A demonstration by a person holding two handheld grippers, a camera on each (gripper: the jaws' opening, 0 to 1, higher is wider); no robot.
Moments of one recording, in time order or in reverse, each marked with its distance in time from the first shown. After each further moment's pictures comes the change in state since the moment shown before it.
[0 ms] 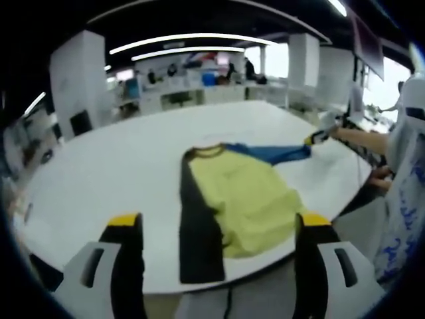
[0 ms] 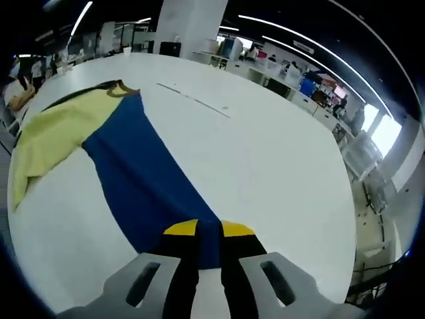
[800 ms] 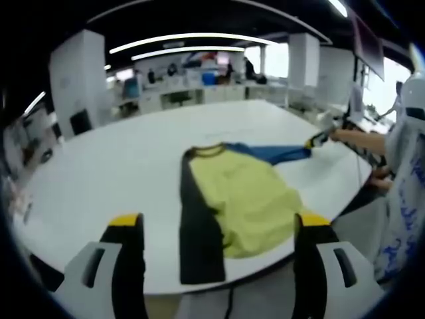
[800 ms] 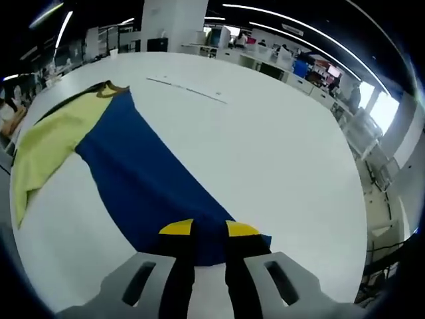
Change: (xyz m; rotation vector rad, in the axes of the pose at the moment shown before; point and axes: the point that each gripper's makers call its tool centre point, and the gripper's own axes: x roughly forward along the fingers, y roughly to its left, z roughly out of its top) left arm 0.002 0.000 0.000 -0.002 0.002 -0.003; right arm 0.005 0.011 -0.017 0.100 0.069 0.009
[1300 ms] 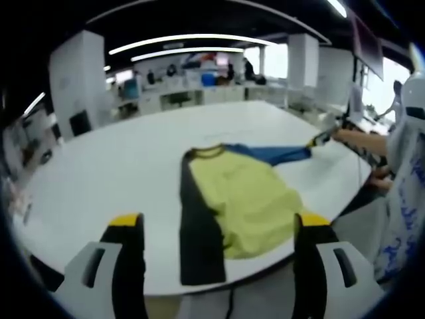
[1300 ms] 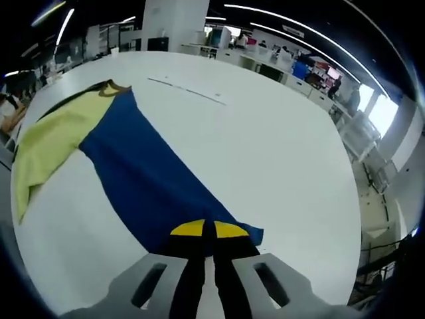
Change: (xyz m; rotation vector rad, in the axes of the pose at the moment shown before) left arm 0.000 0.001 0.001 0.003 -0.006 -0.004; right arm -0.020 -0.001 -0.003 -0.019 -0.008 -0.019
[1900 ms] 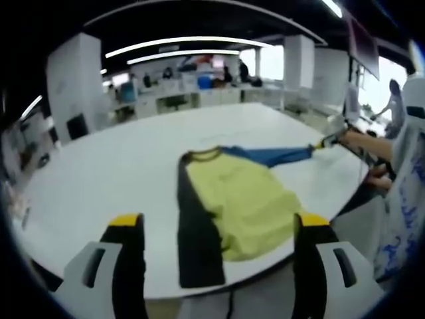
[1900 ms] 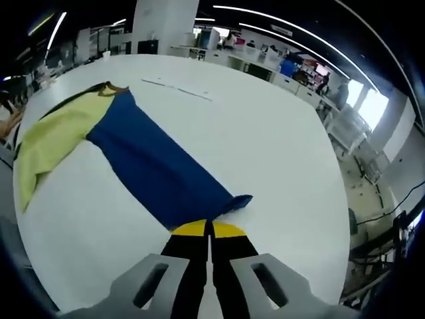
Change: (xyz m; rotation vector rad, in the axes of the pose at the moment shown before) left arm 0.001 -0.005 0.004 0.017 -0.021 -0.025; right arm -0.043 -0.014 -0.036 0.052 0.004 -0.063
